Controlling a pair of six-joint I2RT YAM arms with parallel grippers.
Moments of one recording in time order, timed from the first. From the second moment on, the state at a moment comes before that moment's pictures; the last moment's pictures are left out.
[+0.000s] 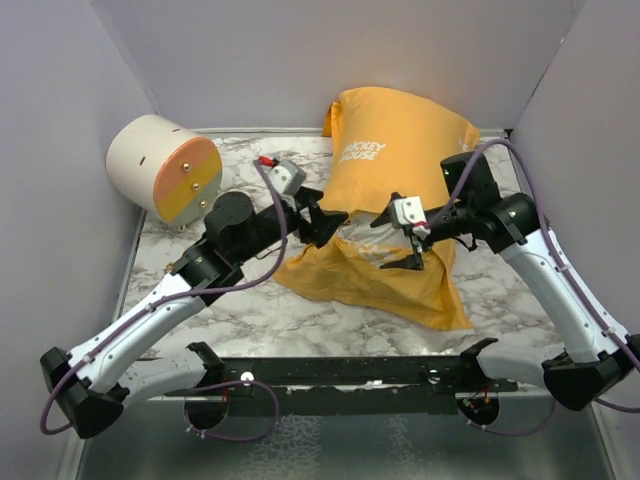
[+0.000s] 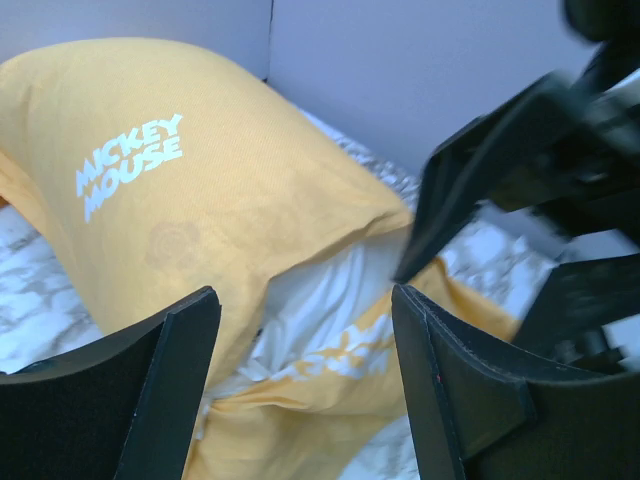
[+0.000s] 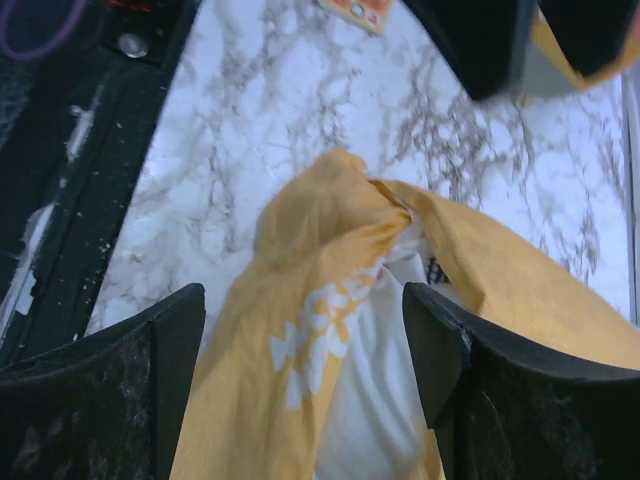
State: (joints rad) left arm -0.78 0.96 0.98 -0.01 0.15 -0.30; right arm 0.49 1.23 1.41 -0.98 -0.91 -1.04
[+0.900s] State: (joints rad) left arm -0.69 1.41 0.92 0.20 0.25 0.11; right arm 0.51 1.22 1.08 -0.68 -0.99 -0.90
